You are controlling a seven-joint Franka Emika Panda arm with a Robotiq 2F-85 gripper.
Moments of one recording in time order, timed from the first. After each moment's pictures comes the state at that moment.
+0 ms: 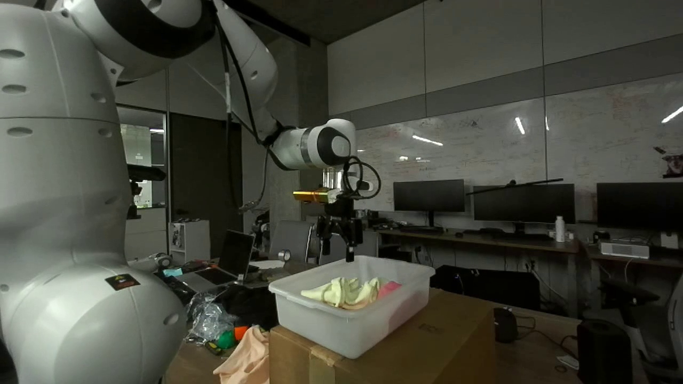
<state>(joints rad) 0.01 -0.13 0.03 -2.18 0.03 2.00 0.26</state>
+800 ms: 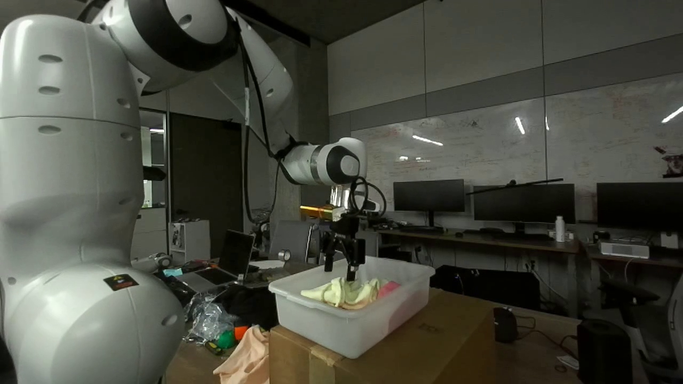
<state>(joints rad) 0.00 -0.03 0.02 -2.17 0.07 2.02 0.26</state>
